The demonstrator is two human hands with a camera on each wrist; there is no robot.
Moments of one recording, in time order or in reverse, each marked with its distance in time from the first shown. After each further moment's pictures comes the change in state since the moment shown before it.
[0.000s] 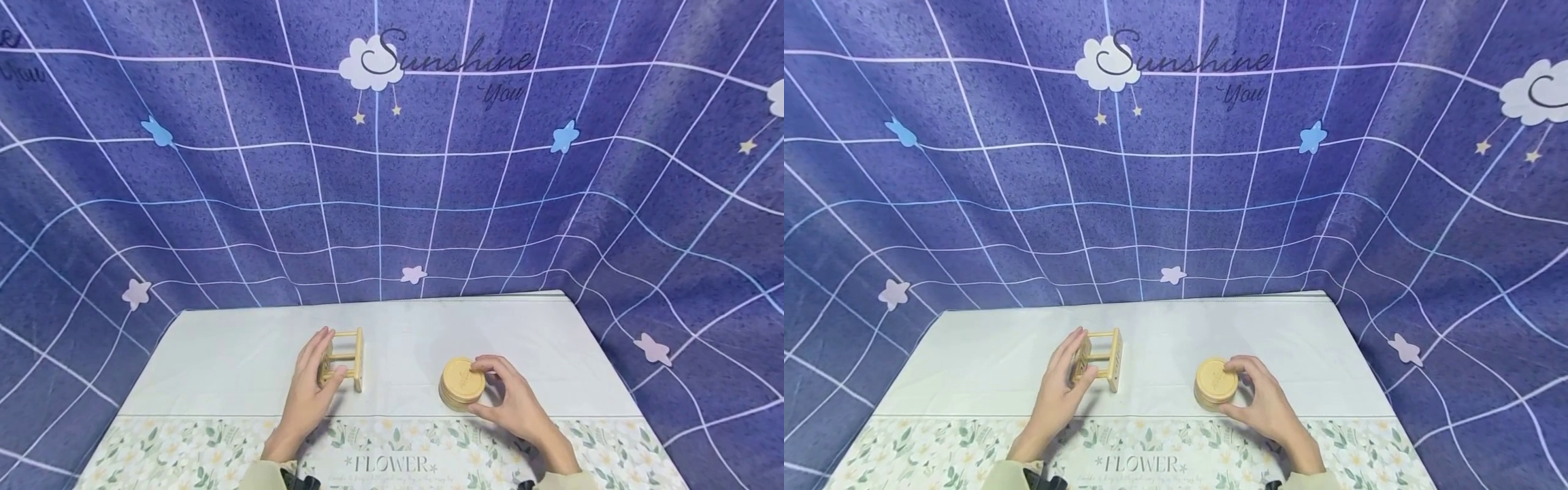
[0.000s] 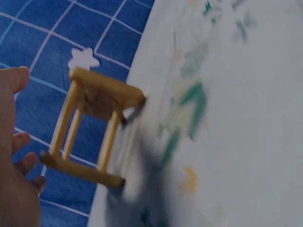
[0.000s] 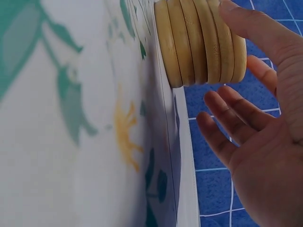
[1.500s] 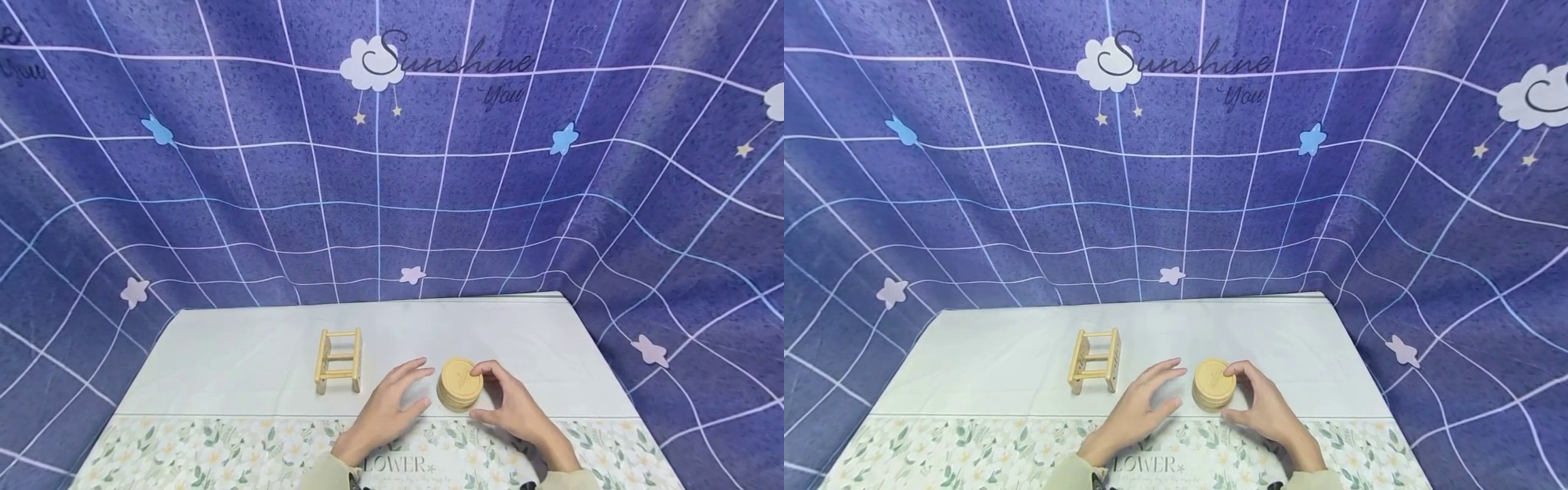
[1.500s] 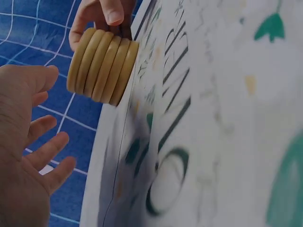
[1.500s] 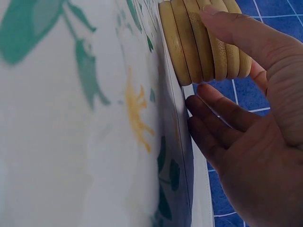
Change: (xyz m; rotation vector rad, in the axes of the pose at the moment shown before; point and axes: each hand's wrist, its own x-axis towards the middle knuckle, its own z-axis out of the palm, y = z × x) left_hand -0.006 0.060 0.106 -0.077 -0.395 0.131; right_hand -0.004 0.011 -0.002 0.081 -0.140 0.147
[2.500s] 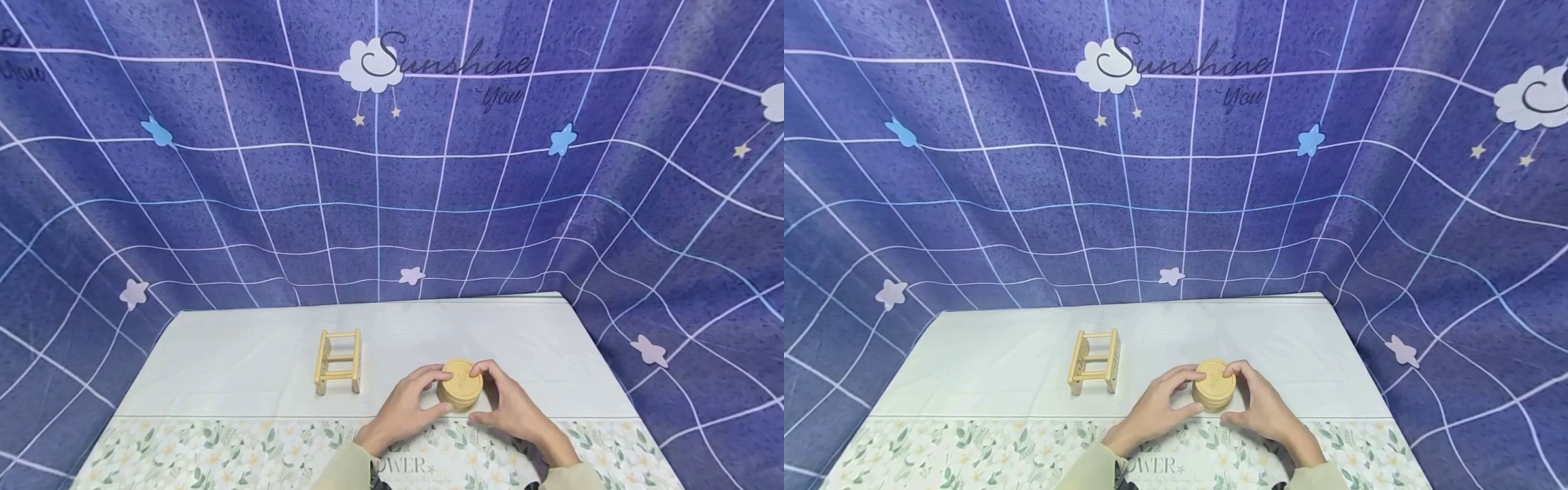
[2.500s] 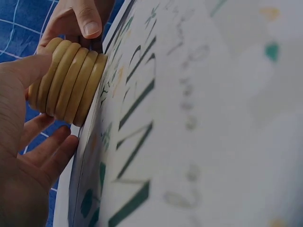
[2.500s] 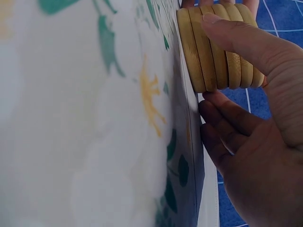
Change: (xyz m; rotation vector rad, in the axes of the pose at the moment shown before) left_hand 0.022 -0.011 0.034 -0.085 -0.077 -0.001; right_hand 0.003 -0.001 0.000 -0.039 -0.077 0.044
